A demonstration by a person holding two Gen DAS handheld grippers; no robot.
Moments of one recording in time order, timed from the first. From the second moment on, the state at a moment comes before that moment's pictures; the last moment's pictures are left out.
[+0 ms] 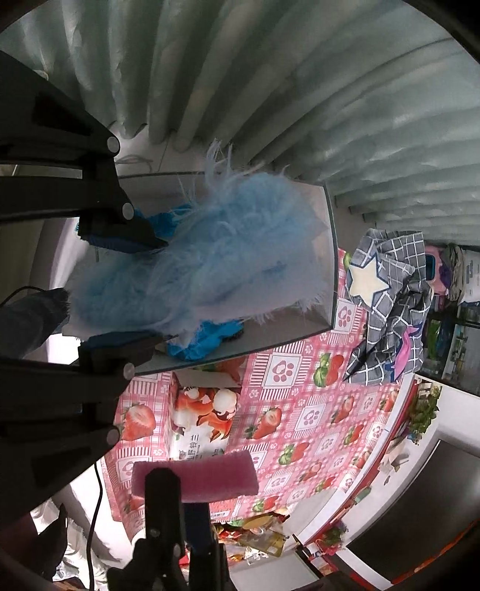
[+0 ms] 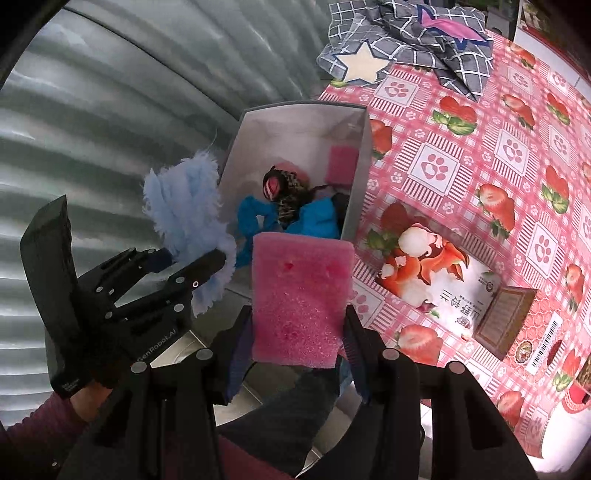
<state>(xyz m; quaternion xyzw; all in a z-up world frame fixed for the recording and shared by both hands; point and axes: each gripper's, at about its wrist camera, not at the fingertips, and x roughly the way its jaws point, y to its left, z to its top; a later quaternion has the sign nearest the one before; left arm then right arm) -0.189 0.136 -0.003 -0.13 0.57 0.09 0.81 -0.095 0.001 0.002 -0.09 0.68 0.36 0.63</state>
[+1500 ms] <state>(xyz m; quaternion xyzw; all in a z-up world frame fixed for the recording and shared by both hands) -0.180 0.158 -0.014 -0.13 0.58 0.09 0.80 -0.084 0.037 -0.030 -0.10 0.69 0.36 0.62</state>
